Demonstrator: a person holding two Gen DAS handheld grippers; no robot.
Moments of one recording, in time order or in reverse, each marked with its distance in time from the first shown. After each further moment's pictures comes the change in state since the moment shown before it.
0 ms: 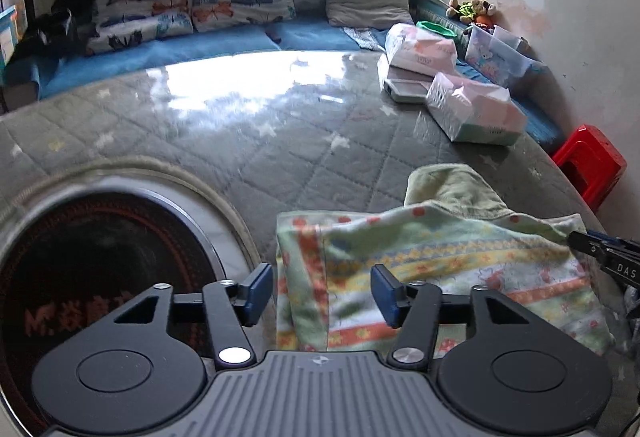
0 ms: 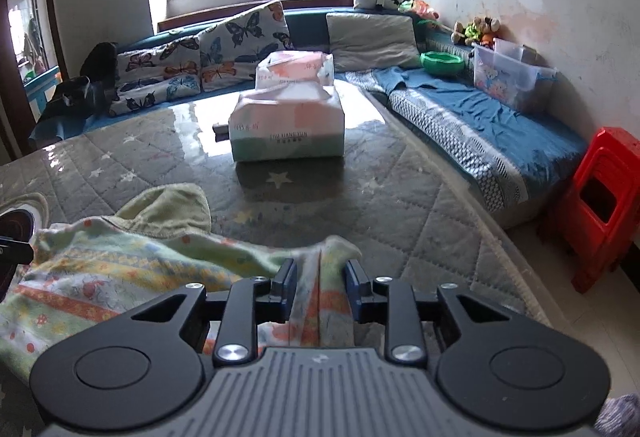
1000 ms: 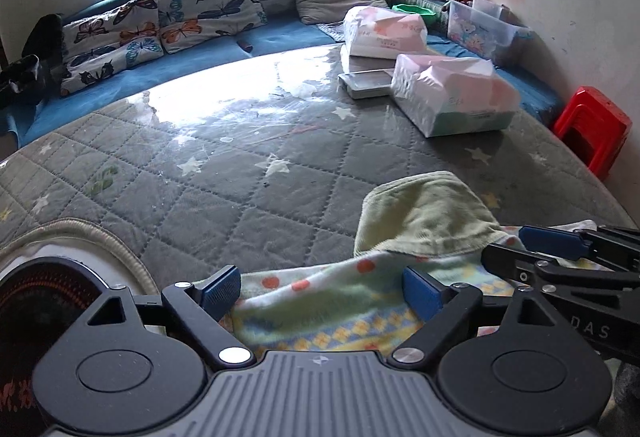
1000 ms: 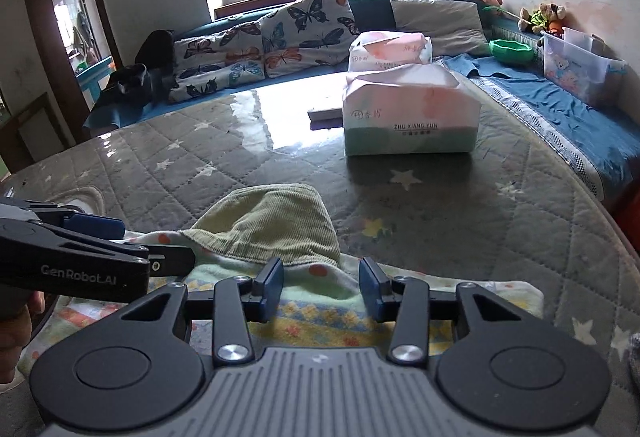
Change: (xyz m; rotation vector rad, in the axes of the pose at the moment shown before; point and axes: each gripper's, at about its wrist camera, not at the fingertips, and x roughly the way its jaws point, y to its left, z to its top) left arm 0.066 -0.055 0.024 0.137 0.015 0.028; right arm 0.051 0.059 0.008 -0.033 0.052 0.182
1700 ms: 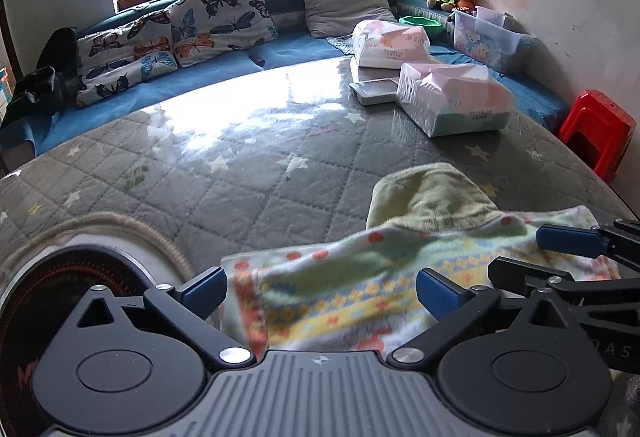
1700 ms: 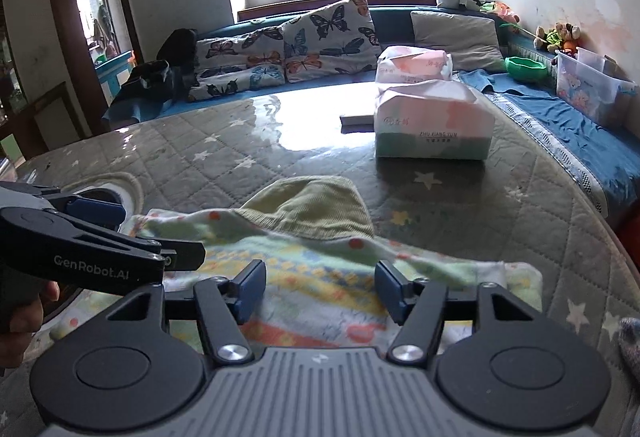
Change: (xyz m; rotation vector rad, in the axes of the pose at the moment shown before) left arm -0.035 0.005 -0.025 0.003 -0.044 0.032; right arm -0.037 0.022 -0.016 -0.050 -0.021 0.031
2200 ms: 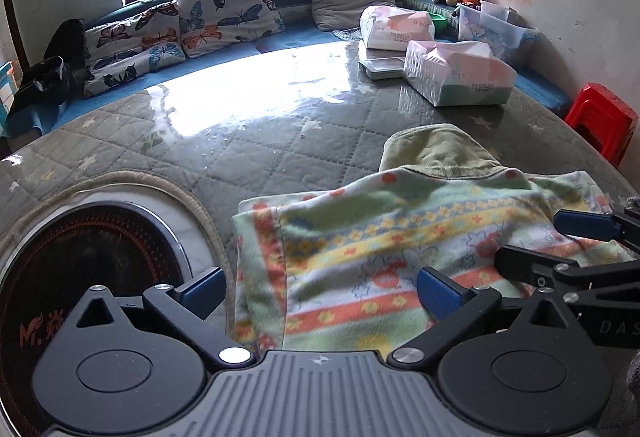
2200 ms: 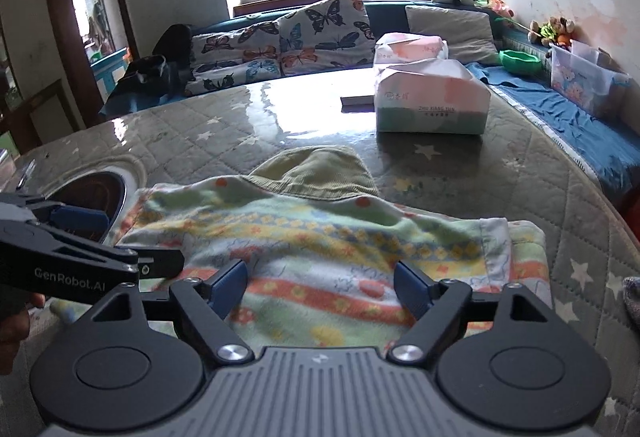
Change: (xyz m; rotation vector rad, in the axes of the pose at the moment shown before) left arm -0.012 0.007 -0.033 -0.003 0.005 0.013; right arm -0.008 0.010 -0.023 -0.005 0.009 -0.018
